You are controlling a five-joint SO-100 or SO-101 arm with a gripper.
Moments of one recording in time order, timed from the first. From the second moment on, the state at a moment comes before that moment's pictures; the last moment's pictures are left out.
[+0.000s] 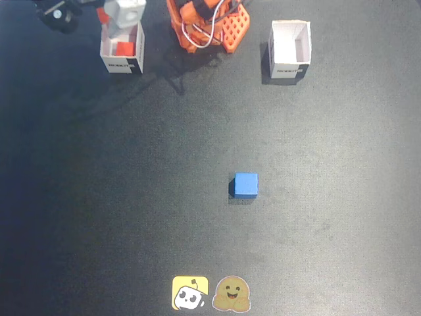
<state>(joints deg) 68.0 151.3 139.0 83.2 78.9</state>
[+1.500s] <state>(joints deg) 1.8 142.6 129.6 78.7 82.8</state>
